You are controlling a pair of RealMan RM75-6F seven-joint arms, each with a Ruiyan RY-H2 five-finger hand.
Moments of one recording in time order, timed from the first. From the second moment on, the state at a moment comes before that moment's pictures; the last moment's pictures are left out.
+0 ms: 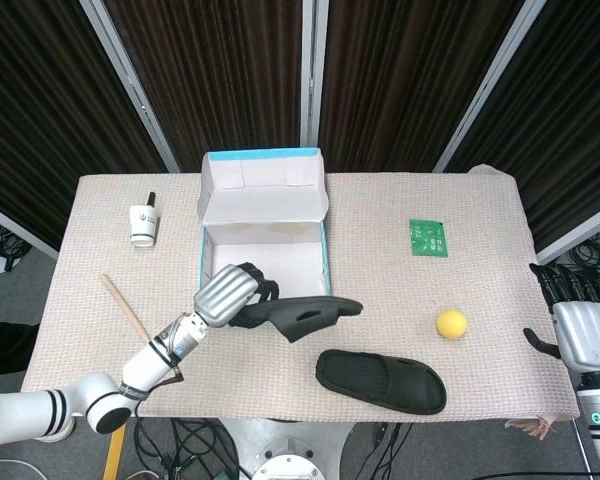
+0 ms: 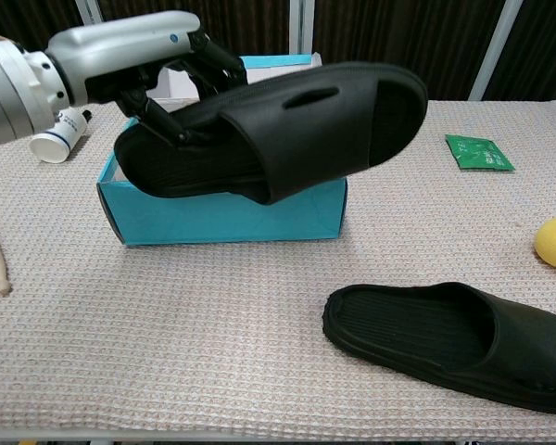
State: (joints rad) left arm -0.81 -1.46 -0.12 -1.63 1.43 1.02 -0.01; right arm 0.18 -0.98 0.10 -1.71 -1.41 1.35 -0.10
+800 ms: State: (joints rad) left arm -0.84 -1.55 -0.14 -1.62 1.28 0.92 0.21; right arm 0.18 -0.98 0.10 -1.69 -1.41 1.36 -0.08
